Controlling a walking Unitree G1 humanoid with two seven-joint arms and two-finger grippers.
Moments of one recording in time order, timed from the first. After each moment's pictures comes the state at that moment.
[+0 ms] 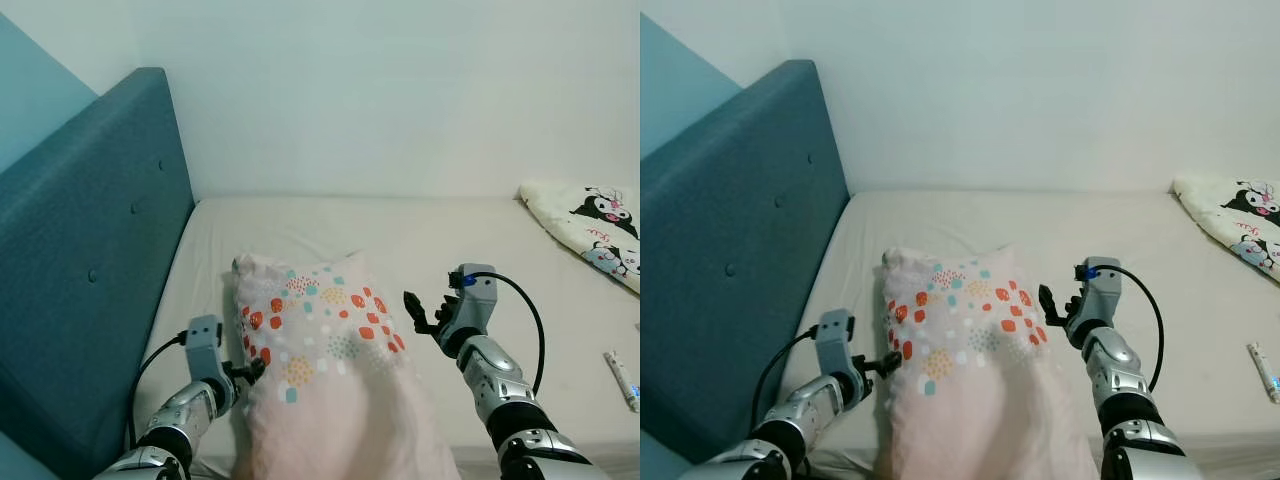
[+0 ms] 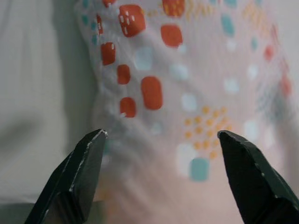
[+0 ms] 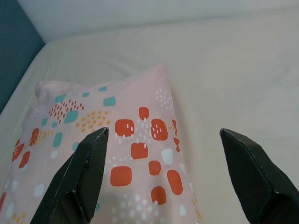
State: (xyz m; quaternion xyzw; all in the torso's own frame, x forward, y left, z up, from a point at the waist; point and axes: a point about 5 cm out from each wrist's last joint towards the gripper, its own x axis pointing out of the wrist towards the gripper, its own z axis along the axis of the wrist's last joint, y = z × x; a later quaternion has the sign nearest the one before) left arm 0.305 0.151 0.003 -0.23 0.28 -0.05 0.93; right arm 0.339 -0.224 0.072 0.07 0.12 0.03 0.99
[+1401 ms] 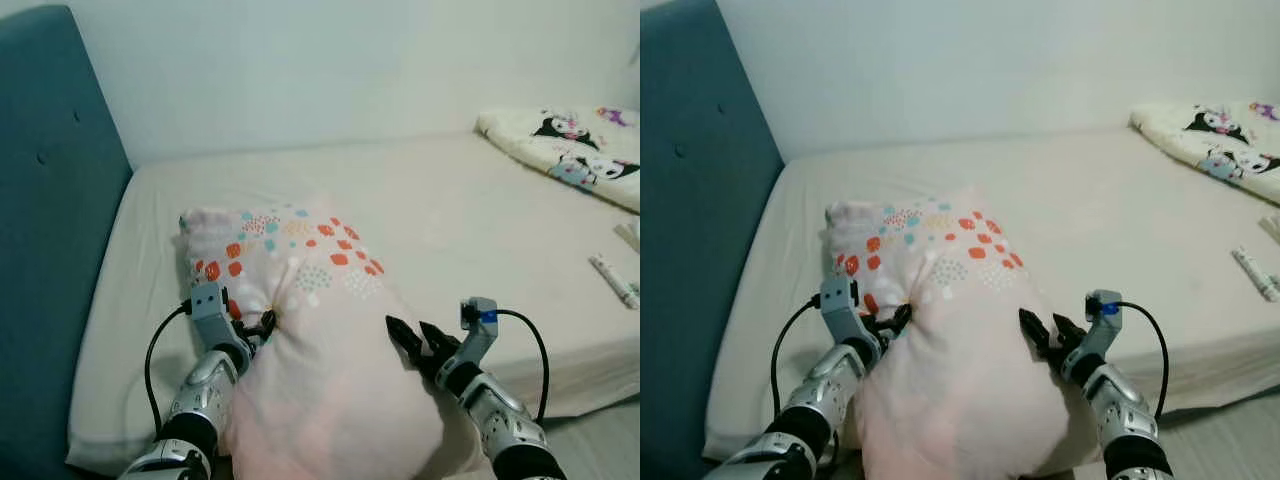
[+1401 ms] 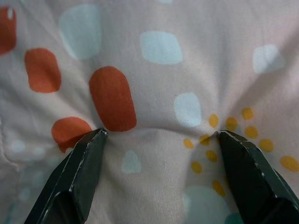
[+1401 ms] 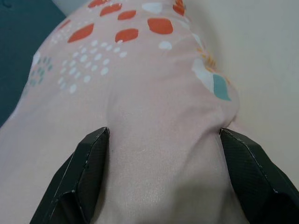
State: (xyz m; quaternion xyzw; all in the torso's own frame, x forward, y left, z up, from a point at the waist) left arm 0.328 0.136 0.042 -0.22 0.15 -0.06 0.96; right arm 0.303 -0.209 0.046 0.22 0.11 0.17 0.95
